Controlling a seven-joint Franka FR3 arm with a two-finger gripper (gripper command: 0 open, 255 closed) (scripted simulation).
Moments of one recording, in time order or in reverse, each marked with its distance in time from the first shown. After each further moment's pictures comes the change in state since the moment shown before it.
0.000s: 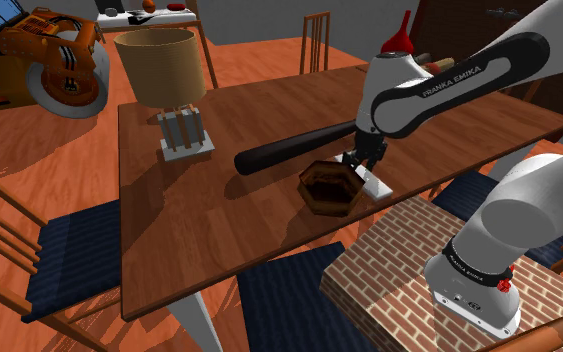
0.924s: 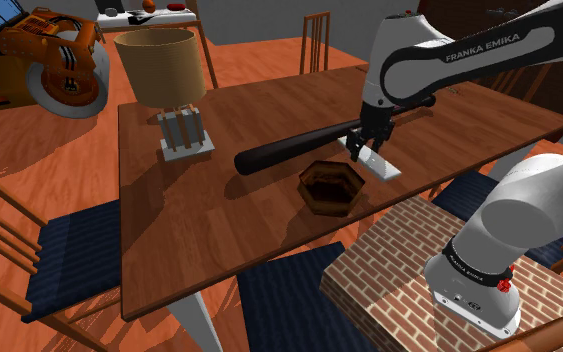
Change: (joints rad) arm 0.002 -0.130 -0.010 0.106 -0.003 -0.236 -0.001
